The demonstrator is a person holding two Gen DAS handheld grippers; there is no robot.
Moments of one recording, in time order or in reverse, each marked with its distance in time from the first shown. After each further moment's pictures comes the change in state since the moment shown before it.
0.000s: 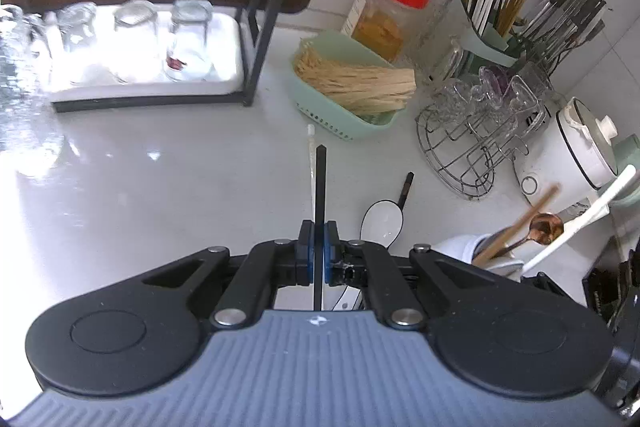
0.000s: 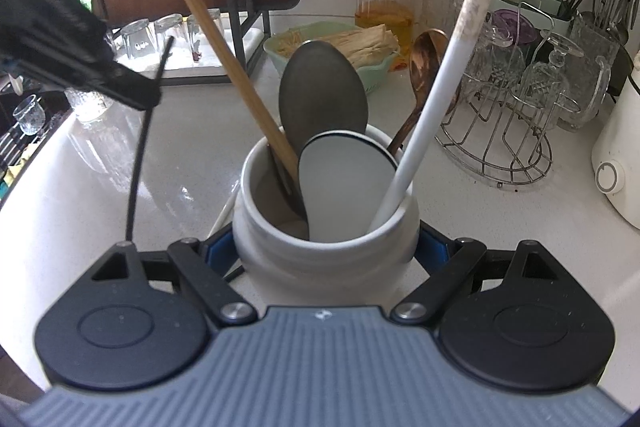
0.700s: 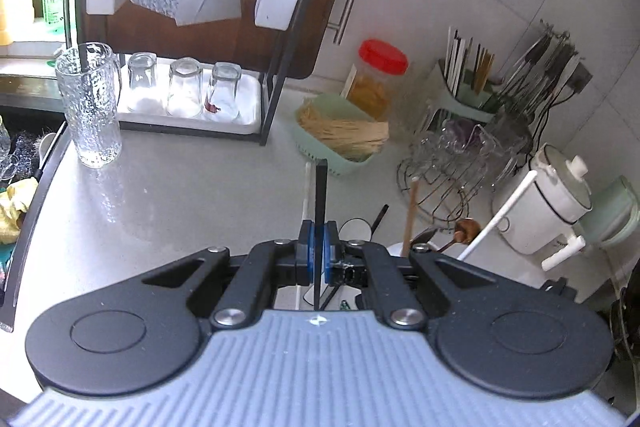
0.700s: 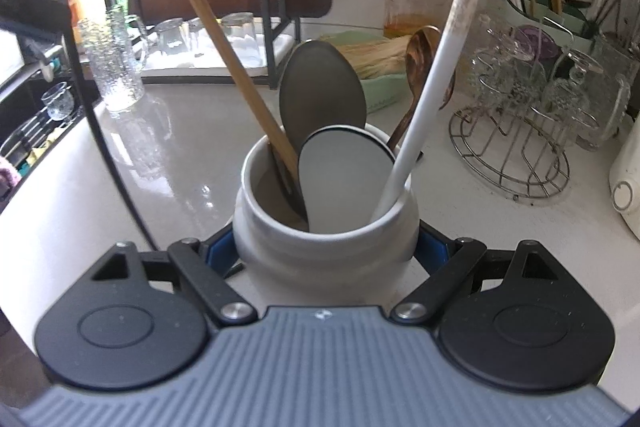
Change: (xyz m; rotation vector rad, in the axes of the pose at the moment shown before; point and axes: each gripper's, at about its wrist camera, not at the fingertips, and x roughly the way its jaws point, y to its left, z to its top) left arm -0.113 -0.049 -0.055 -0.062 -0.213 0.068; right arm -0.006 -0.005 -0.014 -0.081 -0.061 0.090
